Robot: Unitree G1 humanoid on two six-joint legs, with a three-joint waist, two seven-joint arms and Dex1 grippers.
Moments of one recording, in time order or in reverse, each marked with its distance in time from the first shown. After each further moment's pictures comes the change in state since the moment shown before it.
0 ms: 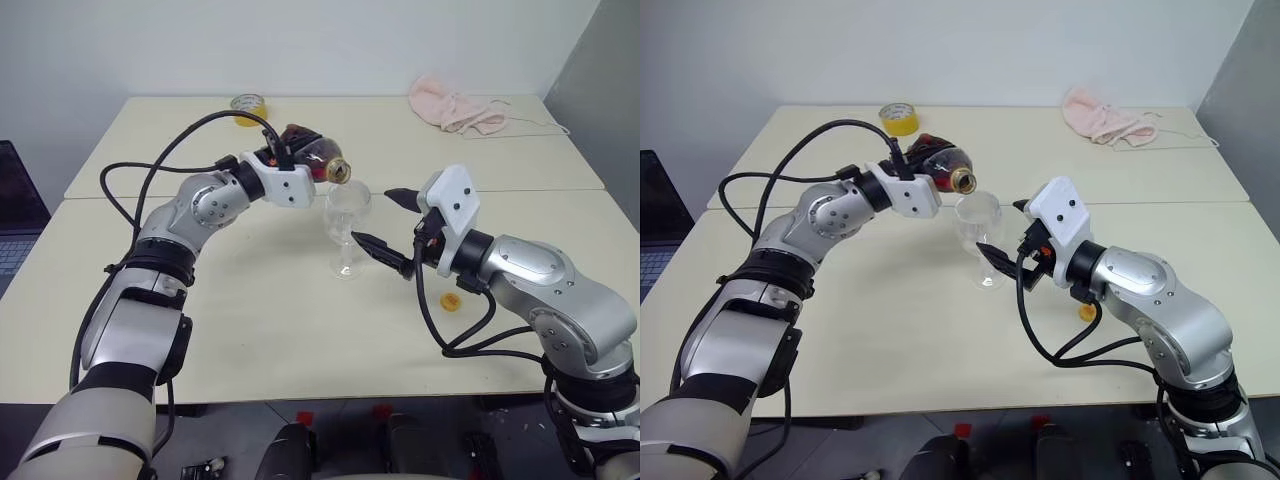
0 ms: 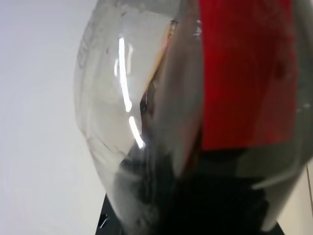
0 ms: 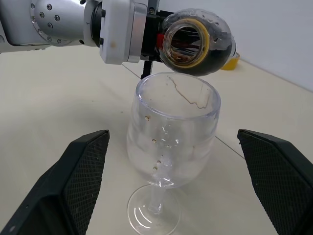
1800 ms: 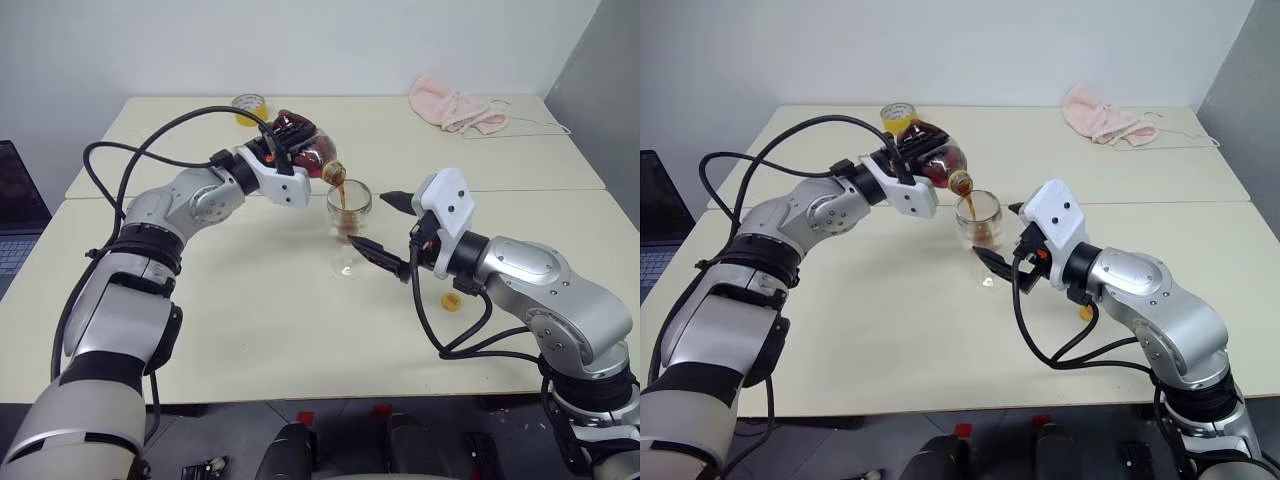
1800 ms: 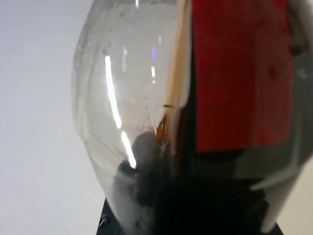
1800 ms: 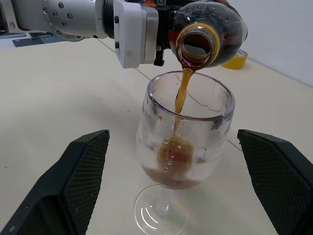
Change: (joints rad) left arm -0.084 0.058 -0.109 0.078 0.209 -0.022 0.296; right arm -0.005 0.012 0.013 -0.001 0.002 0.015 0.021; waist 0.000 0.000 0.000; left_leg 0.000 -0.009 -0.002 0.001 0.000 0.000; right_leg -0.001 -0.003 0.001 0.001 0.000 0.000
